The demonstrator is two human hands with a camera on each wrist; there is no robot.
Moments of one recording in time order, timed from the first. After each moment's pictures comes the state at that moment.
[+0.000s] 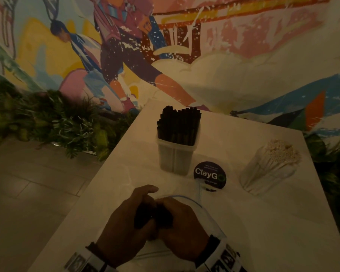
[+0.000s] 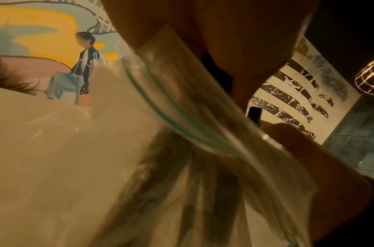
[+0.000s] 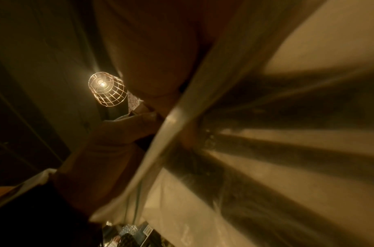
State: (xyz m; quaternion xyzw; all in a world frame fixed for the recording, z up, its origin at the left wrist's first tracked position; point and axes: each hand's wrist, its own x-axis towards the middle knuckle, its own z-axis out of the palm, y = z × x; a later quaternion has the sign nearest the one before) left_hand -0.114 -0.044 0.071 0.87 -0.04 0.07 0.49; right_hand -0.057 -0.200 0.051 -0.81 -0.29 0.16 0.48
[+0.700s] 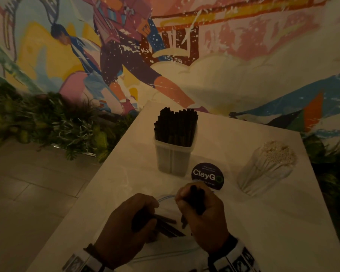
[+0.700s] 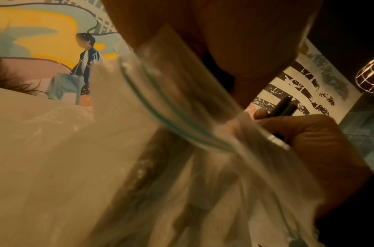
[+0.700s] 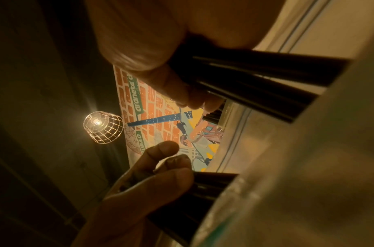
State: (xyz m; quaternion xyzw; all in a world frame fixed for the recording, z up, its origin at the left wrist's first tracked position) left_hand -0.115 -0.049 0.078 0.90 -0.02 0.06 0.44; right_hand -0.047 -0.233 0.069 -0.67 -0.21 0.01 0.71
